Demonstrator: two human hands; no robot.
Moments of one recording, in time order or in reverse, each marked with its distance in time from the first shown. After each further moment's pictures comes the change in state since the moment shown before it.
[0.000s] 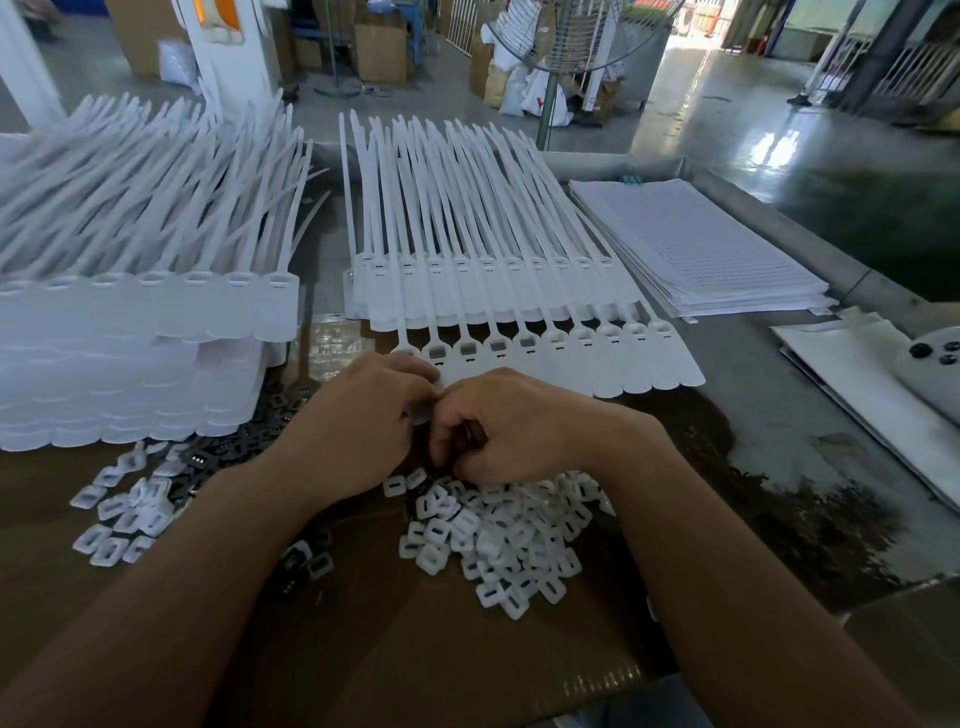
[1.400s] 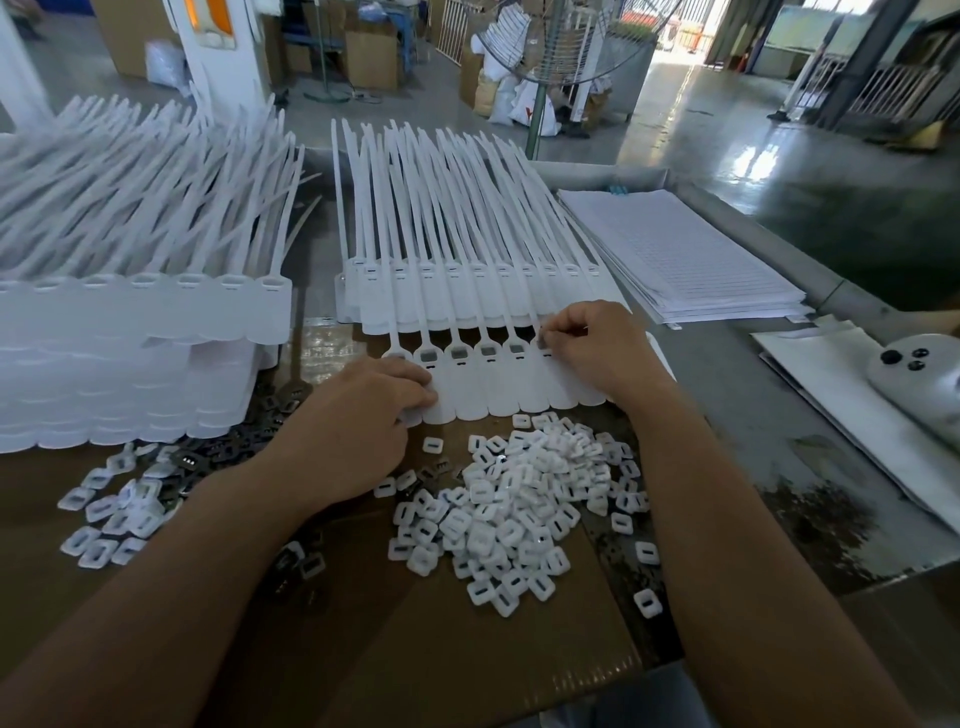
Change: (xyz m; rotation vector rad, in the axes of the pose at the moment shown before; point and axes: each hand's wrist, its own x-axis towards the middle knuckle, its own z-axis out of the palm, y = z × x) left_hand 0.000 -0.005 0.005 0.054 0.022 0.013; right_hand -0.004 0.090 -0.019 0.276 0.728 0.474
